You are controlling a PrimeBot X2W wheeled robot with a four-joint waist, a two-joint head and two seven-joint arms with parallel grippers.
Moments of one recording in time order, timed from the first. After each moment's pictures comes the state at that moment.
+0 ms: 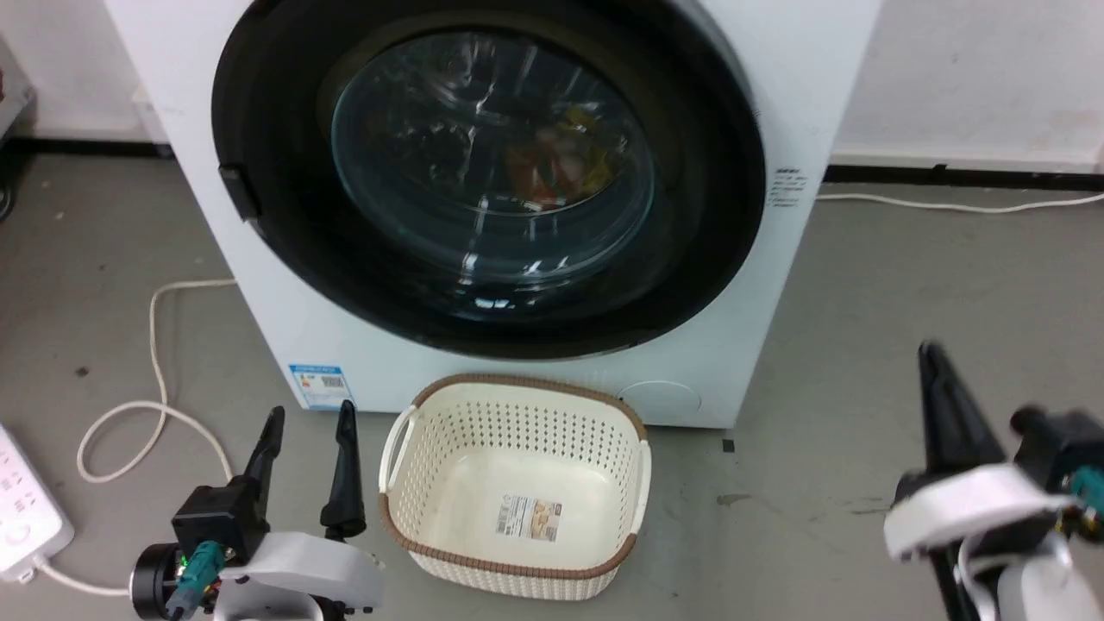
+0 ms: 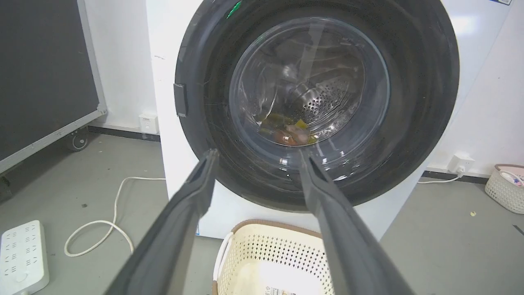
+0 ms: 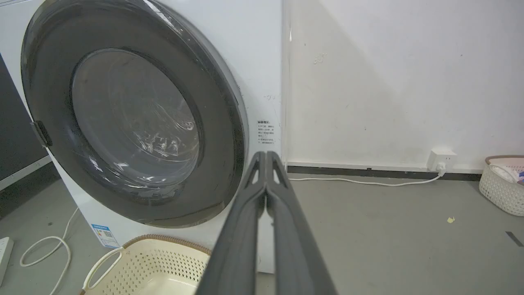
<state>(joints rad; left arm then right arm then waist) -0.06 0.21 -0.17 0.09 -0.36 0.14 -0.22 -0.19 -0.05 -0.11 0.16 0.08 0.13 -0.15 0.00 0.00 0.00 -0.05</state>
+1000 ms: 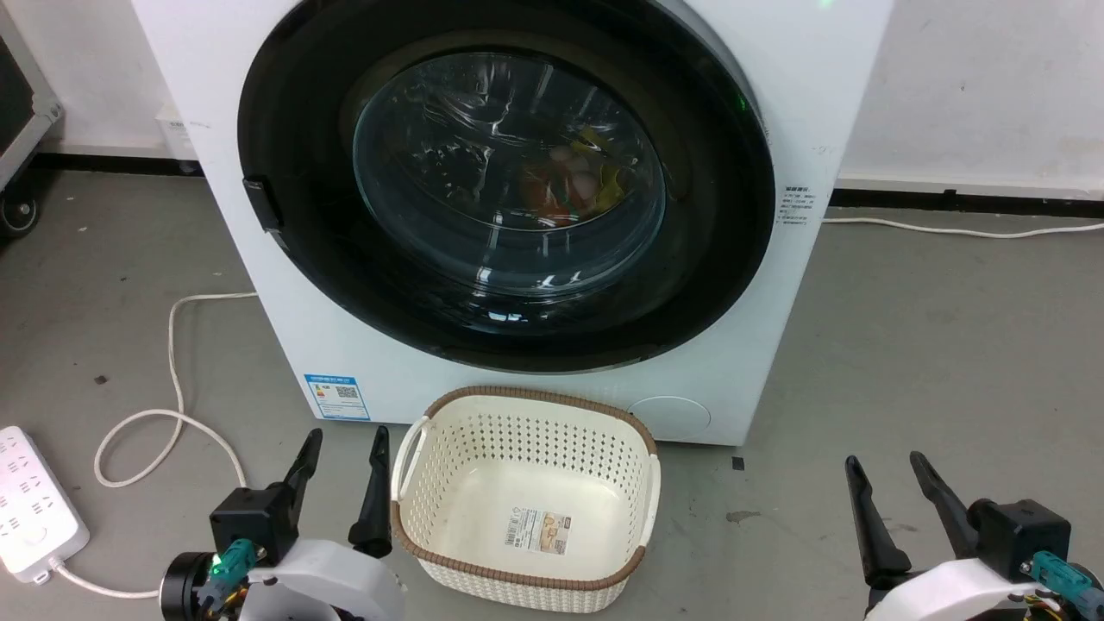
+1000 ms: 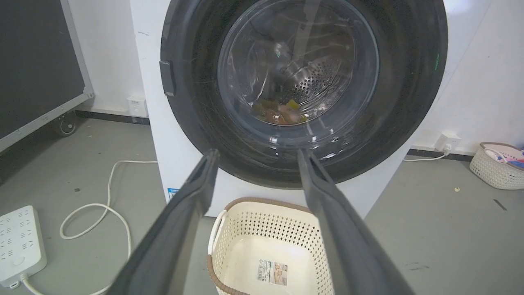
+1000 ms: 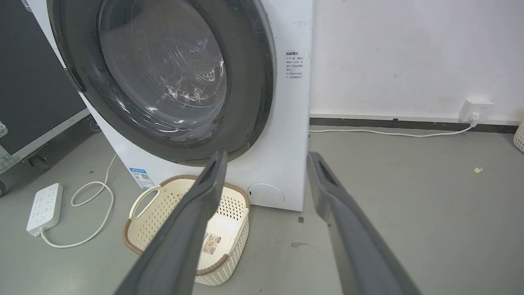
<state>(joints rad) -0.06 0.22 -0.23 0.11 -0.38 0.14 -0.15 0.04 -0.05 -0.04 0.06 0.14 0.13 -0.04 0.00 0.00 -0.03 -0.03</state>
